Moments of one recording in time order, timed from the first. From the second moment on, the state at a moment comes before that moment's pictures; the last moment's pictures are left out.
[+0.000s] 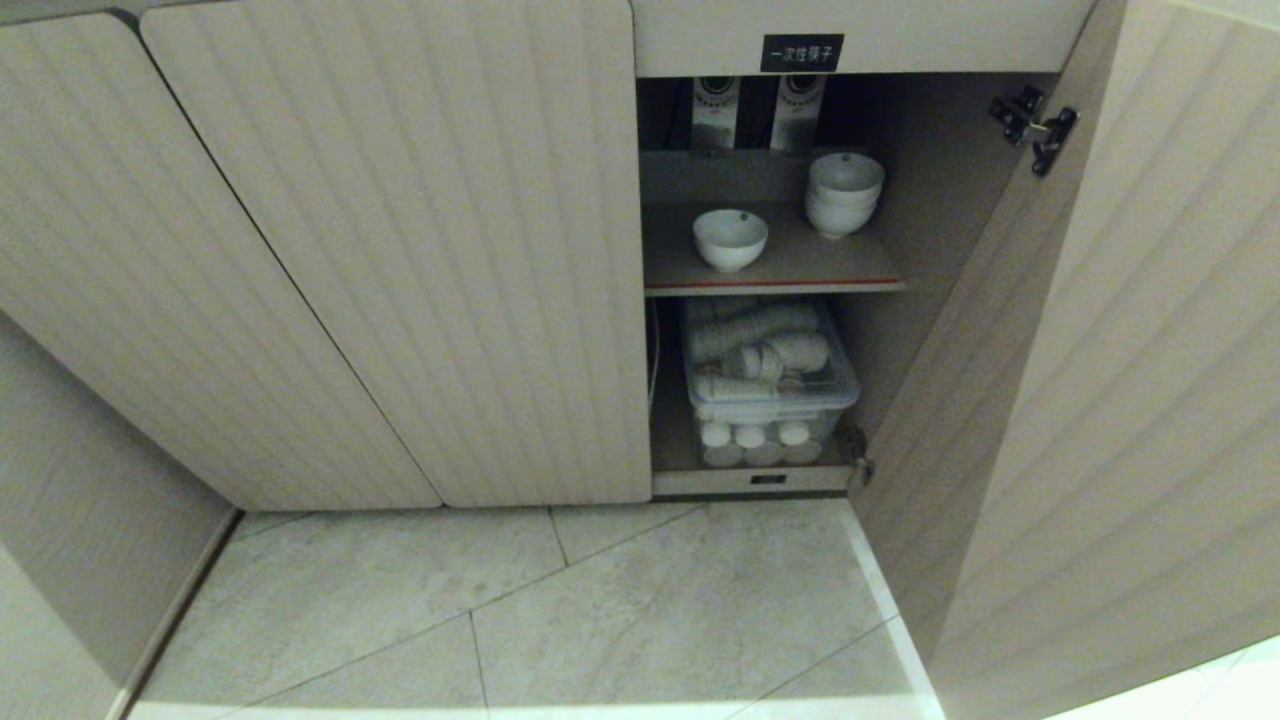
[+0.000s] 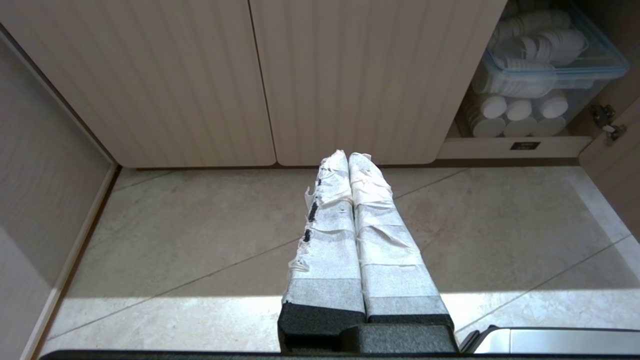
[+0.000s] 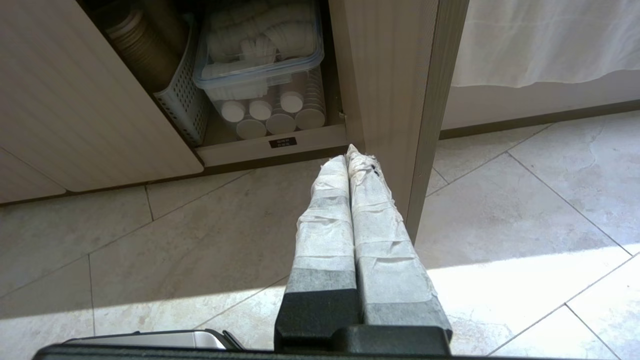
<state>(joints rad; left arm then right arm) 0.00 0.00 0.00 0.00 -0.01 -0.02 0.00 0.00 0.00 0.00 -0.03 0.15</state>
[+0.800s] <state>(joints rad) 0.00 0.00 0.00 0.00 -0.01 -0.02 0.00 0.00 0.00 0.00 -0.03 0.15</state>
